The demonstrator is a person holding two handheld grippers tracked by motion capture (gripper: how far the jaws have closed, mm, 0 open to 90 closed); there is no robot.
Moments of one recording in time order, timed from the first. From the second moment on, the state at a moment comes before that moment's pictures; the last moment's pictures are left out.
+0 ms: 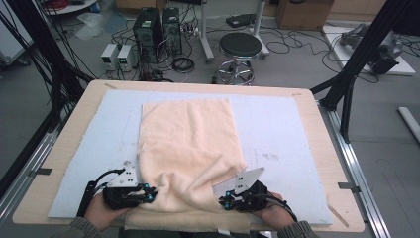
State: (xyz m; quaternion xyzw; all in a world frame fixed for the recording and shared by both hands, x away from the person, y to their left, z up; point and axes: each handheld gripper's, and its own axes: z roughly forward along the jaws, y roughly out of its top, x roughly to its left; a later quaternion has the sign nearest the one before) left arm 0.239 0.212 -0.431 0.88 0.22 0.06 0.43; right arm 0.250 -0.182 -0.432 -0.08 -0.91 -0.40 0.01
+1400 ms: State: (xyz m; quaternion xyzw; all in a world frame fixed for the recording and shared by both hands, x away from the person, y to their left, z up) left arm 0.242 0.215 -0.441 0.88 0.21 0.08 0.42; right arm 0.246 -0.170 -0.439 -0.07 -0.92 -0.39 -0.01
